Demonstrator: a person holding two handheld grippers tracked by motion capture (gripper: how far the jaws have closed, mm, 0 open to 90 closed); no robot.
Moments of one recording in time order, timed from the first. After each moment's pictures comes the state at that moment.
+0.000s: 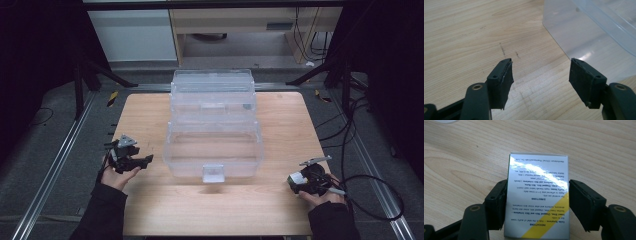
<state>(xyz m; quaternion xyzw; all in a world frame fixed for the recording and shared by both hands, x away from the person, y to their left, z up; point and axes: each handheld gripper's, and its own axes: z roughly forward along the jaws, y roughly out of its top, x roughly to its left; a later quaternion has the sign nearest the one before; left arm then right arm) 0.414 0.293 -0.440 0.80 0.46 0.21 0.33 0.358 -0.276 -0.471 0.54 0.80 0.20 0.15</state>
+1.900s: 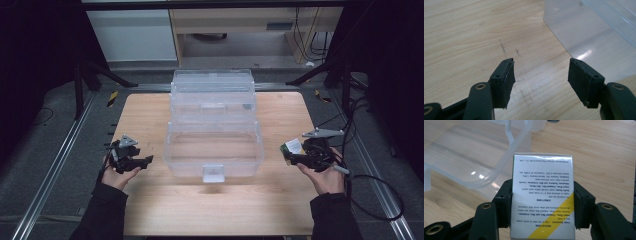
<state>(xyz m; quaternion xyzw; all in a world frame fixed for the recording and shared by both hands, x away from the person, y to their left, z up) 0.415 0.294 -0.444 0.80 0.46 0.20 0.33 0.382 -0.257 -0.381 0.50 0.77 0.35 0.20</state>
